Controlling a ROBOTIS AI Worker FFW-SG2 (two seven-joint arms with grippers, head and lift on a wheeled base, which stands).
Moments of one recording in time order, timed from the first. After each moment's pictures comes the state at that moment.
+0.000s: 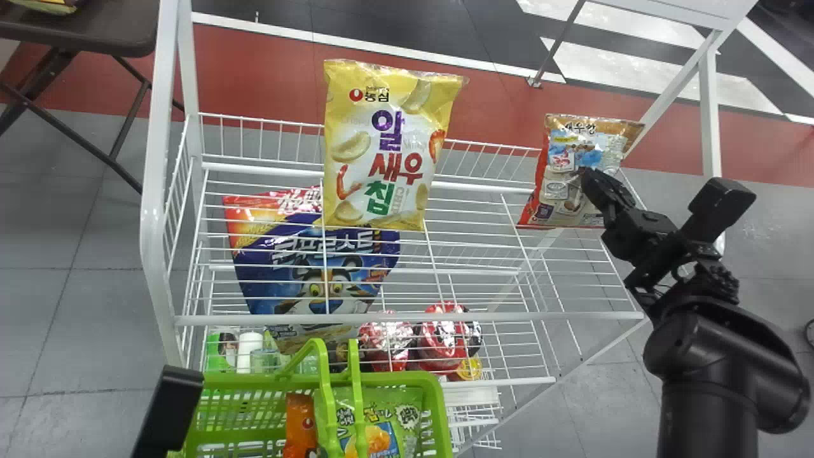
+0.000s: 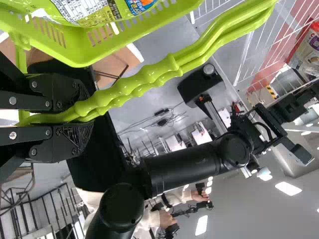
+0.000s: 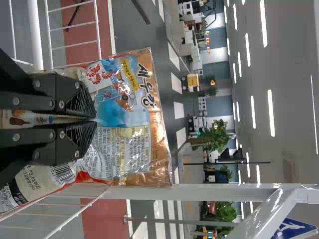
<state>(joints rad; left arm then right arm) 0.45 0.14 -0.27 -2.32 0.30 1.36 -0.99 -0.01 -0.14 -0.62 -1.66 -0.12 0.34 0.55</state>
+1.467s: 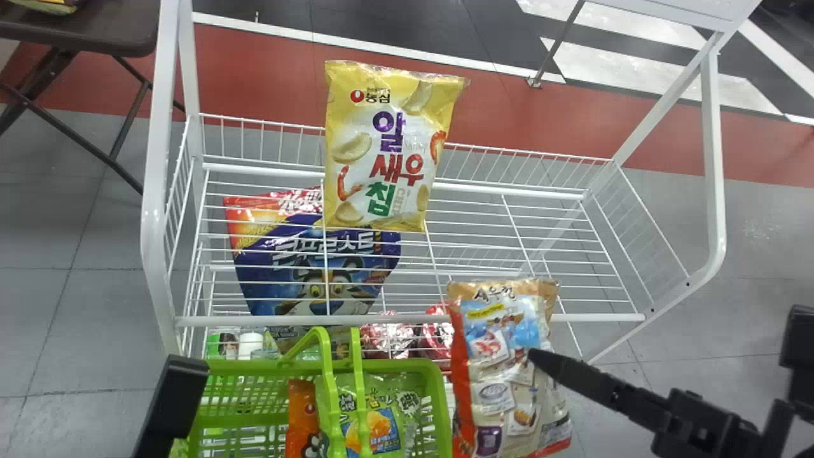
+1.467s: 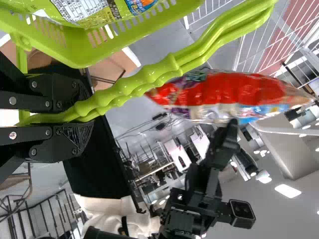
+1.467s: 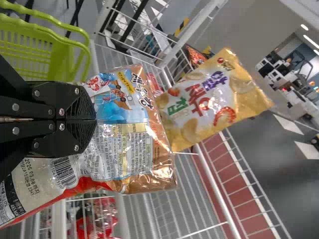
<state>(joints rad) 0.43 0.13 -0.27 -2.32 0.30 1.35 -0.96 0.55 -0.01 -0.91 -2.64 -0.60 1.55 0.85</state>
